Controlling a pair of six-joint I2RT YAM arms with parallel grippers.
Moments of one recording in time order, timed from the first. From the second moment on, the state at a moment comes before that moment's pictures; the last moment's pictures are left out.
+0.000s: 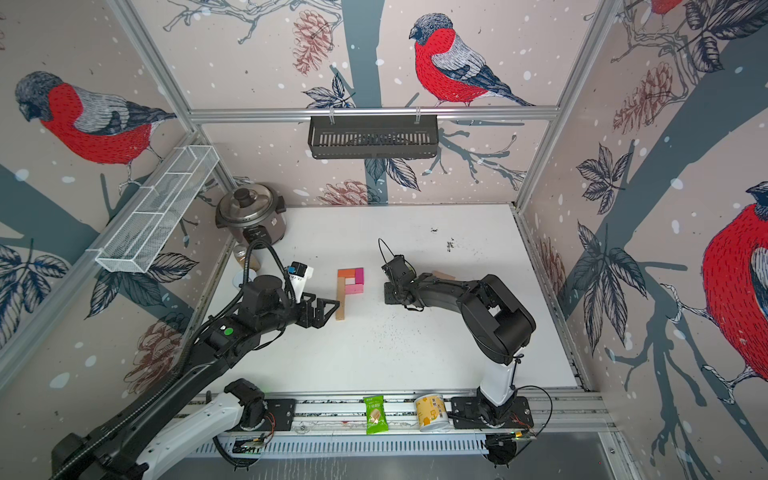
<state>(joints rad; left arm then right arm) -0.51 0.83 0.64 -0.41 0.29 -0.34 0.71 1.82 1.01 -0.21 0.07 0.54</state>
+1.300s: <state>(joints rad) -0.49 0.81 0.63 -0.41 0.34 -0.34 0.71 1.84 1.05 -0.24 0.06 0.54</state>
